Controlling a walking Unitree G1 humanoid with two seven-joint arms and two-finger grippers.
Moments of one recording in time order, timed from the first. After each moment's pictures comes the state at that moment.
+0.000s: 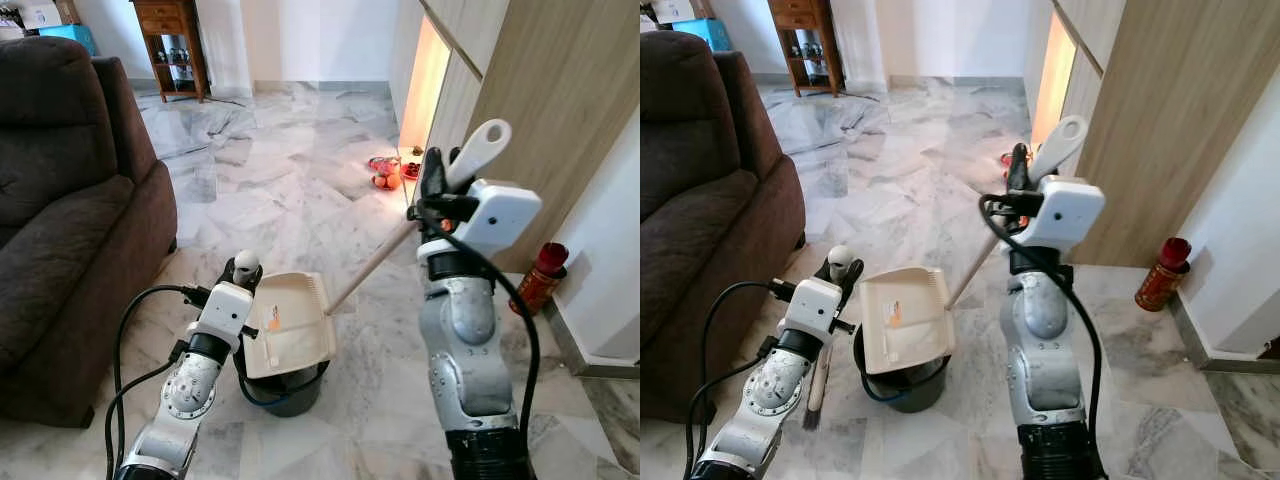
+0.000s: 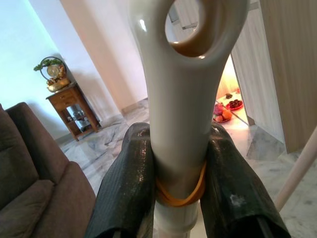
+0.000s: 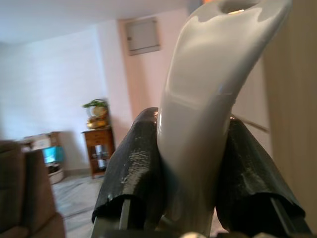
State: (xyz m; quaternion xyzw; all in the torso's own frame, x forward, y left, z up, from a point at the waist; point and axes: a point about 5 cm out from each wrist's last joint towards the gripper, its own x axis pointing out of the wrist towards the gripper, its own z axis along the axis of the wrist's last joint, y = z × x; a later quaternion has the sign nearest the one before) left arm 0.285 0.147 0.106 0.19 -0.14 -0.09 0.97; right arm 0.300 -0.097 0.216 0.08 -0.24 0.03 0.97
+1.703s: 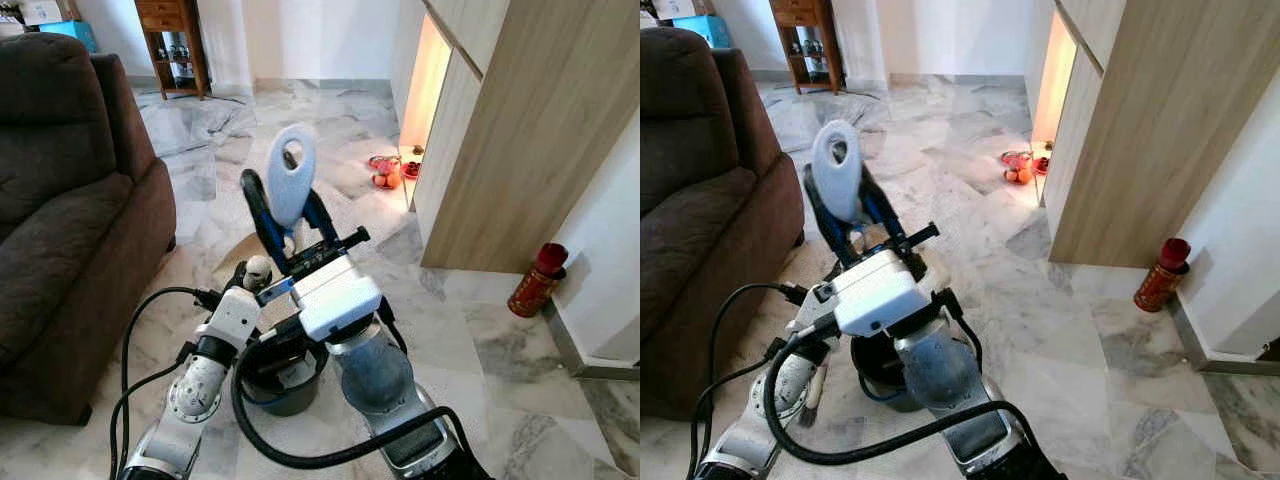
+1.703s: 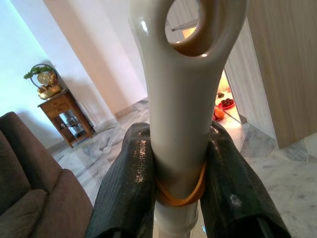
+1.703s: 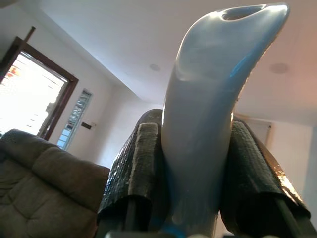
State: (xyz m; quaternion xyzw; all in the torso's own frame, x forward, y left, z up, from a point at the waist) left arm 0.283 0.138 0.103 0.21 -0.14 -0.12 0.96; right arm 0.238 0.005 0.230 -0.08 -0.44 0.24 0.86
